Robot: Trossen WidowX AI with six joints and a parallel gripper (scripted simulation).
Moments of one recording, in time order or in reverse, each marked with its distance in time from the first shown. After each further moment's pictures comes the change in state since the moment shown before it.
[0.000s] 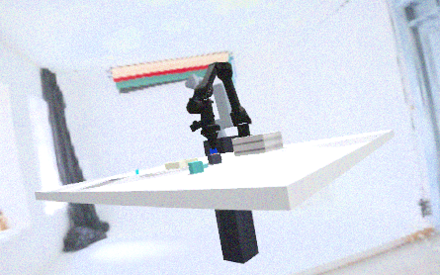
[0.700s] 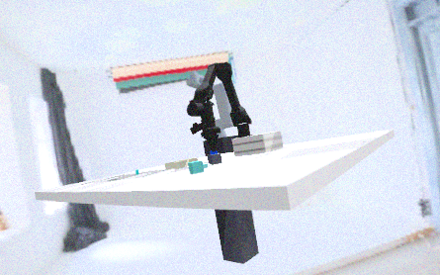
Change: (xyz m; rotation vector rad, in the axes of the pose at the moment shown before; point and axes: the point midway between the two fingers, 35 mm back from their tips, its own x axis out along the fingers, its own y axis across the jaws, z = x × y) arm 0.010 0.000 0.000 0.000 0.000 0.000
